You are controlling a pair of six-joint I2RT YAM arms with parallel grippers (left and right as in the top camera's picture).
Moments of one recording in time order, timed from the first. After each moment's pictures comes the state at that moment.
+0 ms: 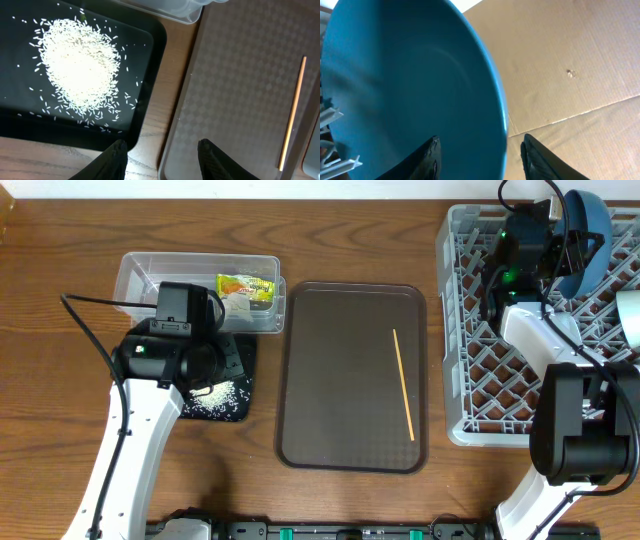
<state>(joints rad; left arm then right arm) -0.10 1.31 1.16 -1.04 0.14 -0.39 0.03 1.92 1.24 0.47 1.14 -0.81</state>
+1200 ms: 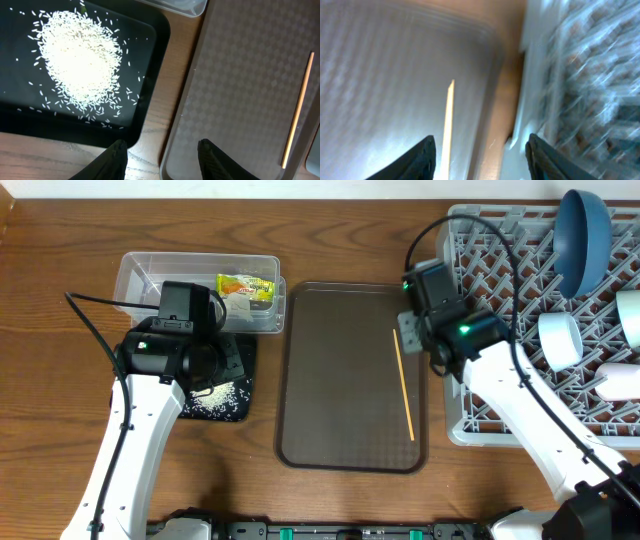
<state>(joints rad) -0.10 1.32 1.16 -1.06 0.14 -0.39 0.46 1.56 1.25 -0.76 0.25 0.23</state>
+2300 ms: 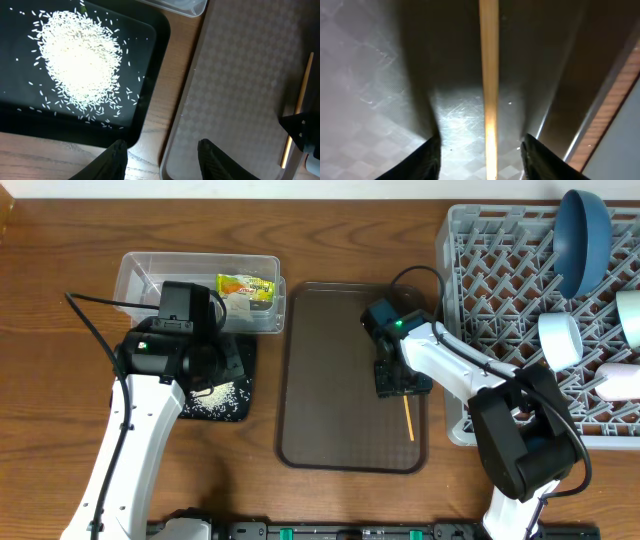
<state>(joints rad) -0.10 1.32 1.16 -1.06 0.14 -0.39 0.52 1.95 1.25 -0.94 0.08 0.49</state>
